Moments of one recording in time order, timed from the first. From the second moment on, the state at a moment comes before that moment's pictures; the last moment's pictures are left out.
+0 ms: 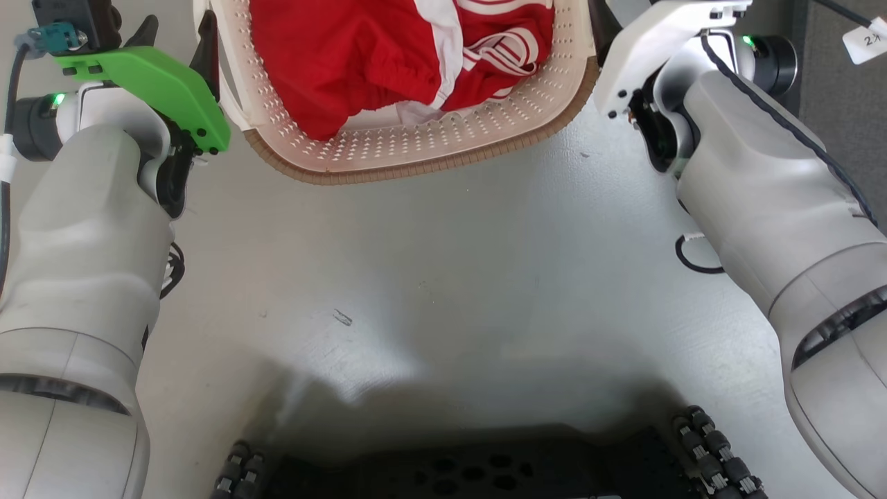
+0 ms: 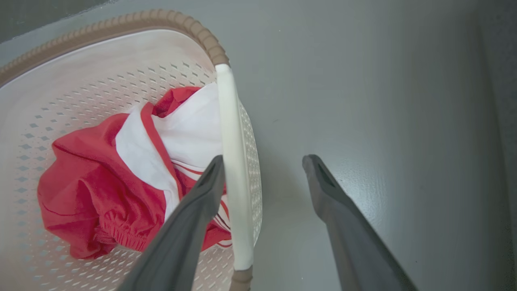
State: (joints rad) left arm -1.17 0.09 -0.53 1.23 -0.70 -0.13 -0.19; right arm -1.19 -0.06 0.84 1.19 0.86 -0.06 -0.20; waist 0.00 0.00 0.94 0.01
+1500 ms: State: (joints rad) left arm -0.92 0.14 -0.42 0.96 -0.67 -0.12 -0.25; right arm -1.01 -0.10 0.73 0.99 0.81 -0.05 -0.25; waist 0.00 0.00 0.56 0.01
